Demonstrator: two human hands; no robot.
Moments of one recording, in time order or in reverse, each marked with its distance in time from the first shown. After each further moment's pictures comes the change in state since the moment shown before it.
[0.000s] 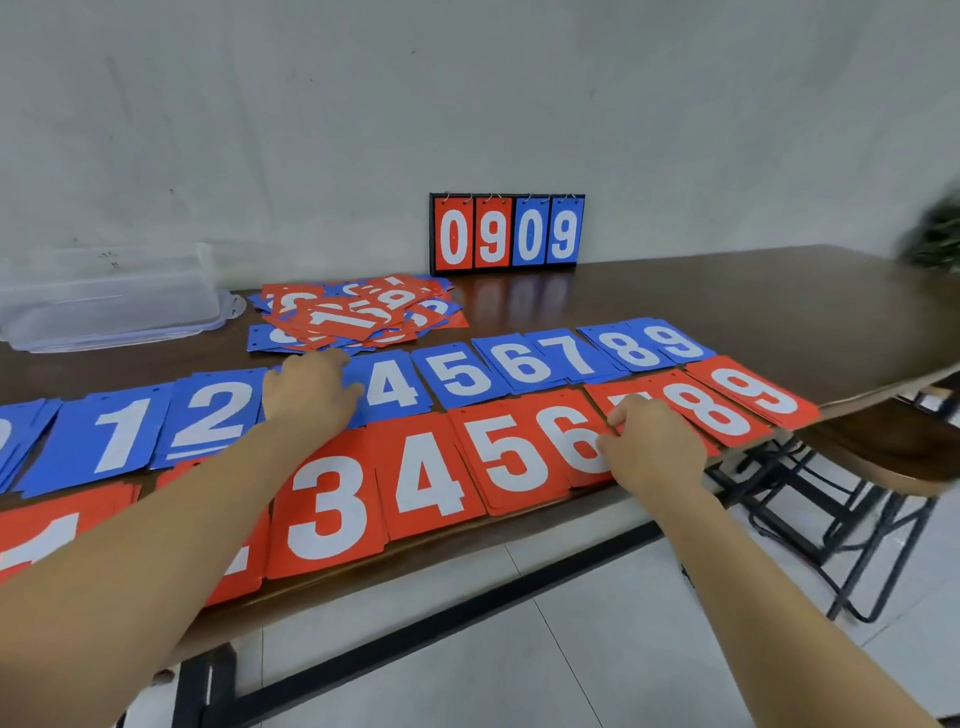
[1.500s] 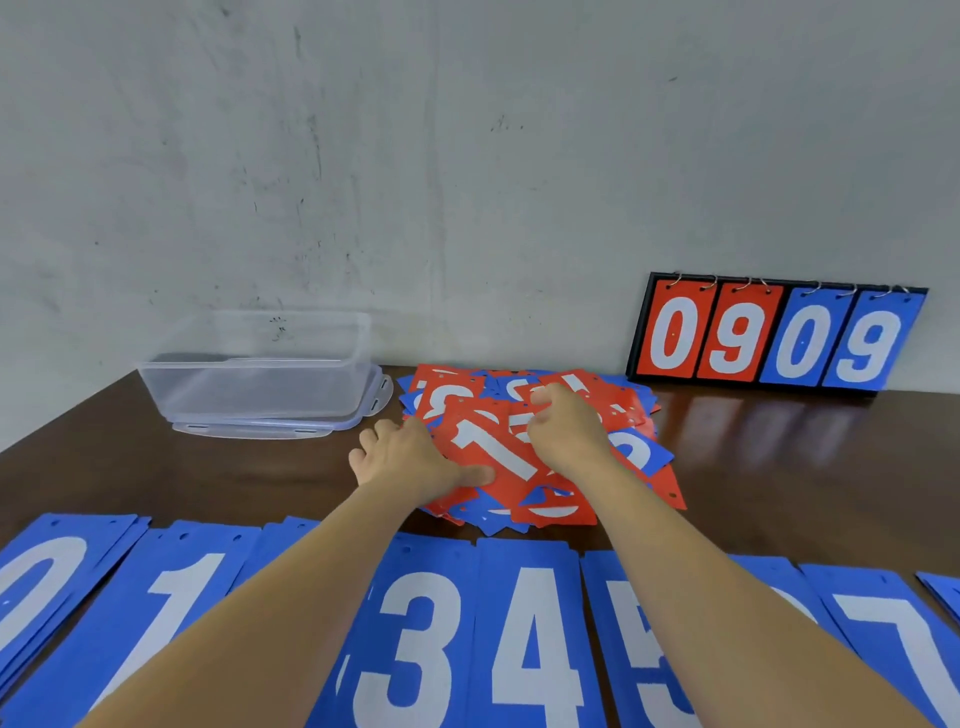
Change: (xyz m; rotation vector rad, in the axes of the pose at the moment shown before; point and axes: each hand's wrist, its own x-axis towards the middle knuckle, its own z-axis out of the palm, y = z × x) left_hand 0.175 -0.047 0.029 0.032 -0.203 -0.511; right_hand 0.228 -0.308 0.135 0.436 -0.340 -0.509
